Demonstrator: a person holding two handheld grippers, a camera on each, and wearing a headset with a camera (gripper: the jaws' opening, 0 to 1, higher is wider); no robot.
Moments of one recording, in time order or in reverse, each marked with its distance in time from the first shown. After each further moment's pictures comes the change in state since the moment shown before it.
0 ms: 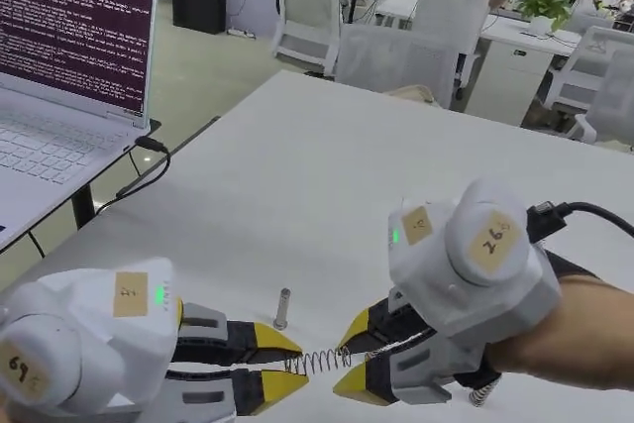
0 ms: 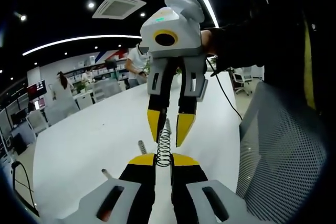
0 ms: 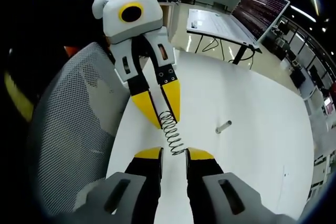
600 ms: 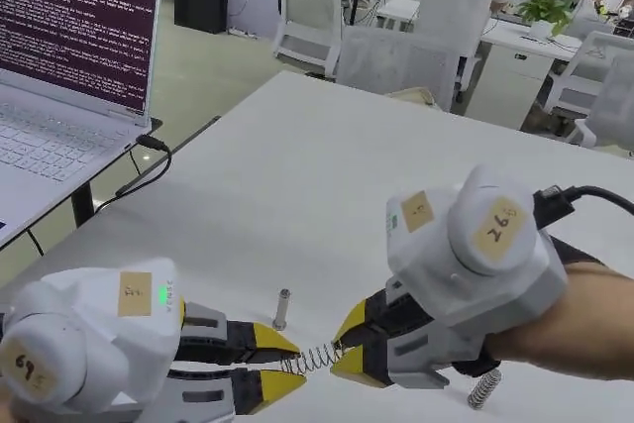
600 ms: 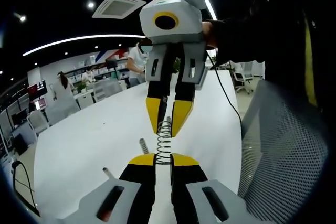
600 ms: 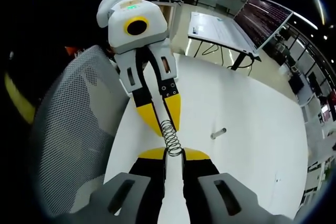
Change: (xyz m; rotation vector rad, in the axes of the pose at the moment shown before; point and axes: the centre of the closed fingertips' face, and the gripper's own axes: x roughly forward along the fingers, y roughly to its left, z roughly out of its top) left arm 0.001 0.003 -0.005 0.005 0.011 0.008; right arm -0.010 -0.002 0.017 -0.046 0.002 -0.025
